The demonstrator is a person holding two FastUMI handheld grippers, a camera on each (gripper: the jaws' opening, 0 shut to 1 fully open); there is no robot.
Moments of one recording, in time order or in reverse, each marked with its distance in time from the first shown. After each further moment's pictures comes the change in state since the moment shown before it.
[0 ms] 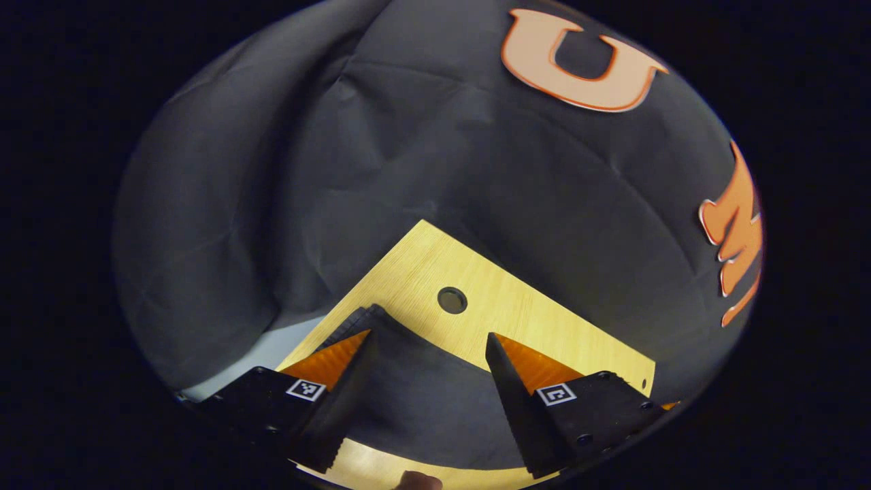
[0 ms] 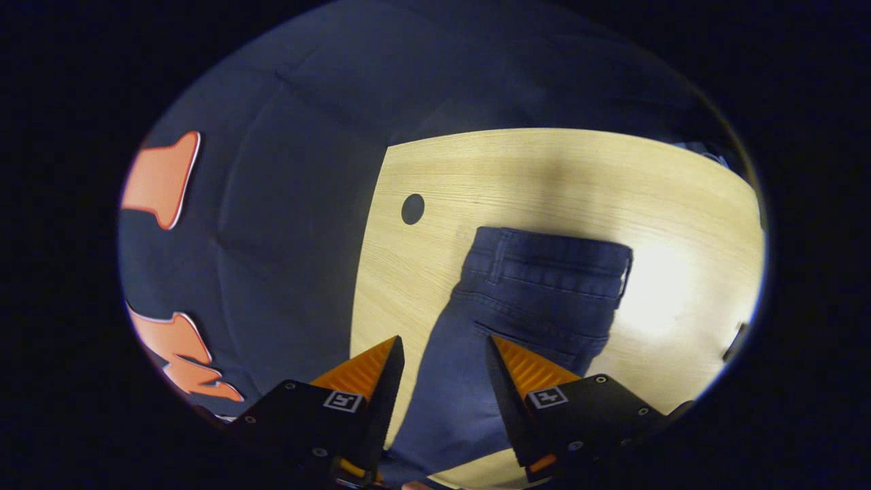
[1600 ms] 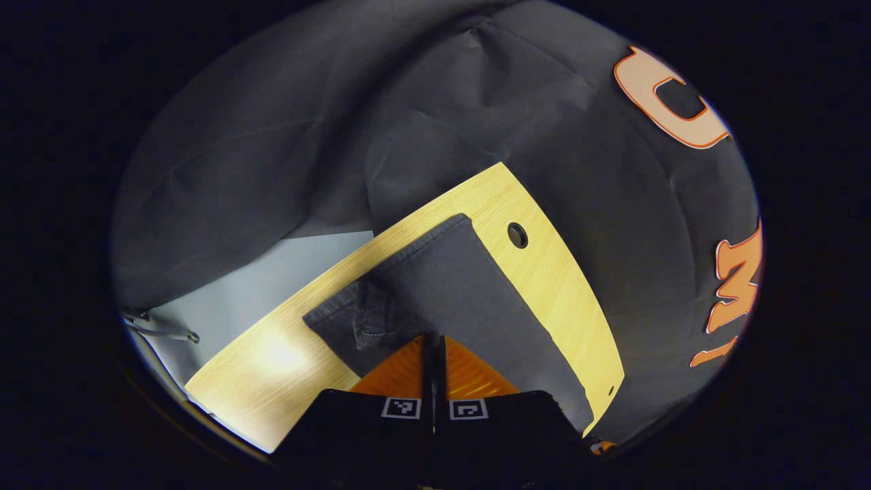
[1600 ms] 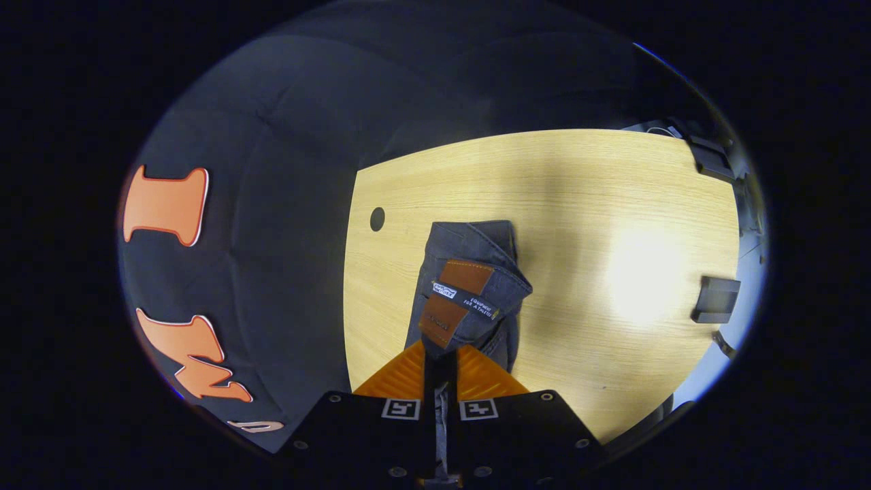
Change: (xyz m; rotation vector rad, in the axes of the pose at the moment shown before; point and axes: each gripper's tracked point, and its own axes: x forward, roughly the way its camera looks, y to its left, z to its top) left arm -0.042 0.094 -0.118 -0.365 0.257 0.065; right arm -0.076 -0.045 -0.026 0.166 -0.020 -0.003
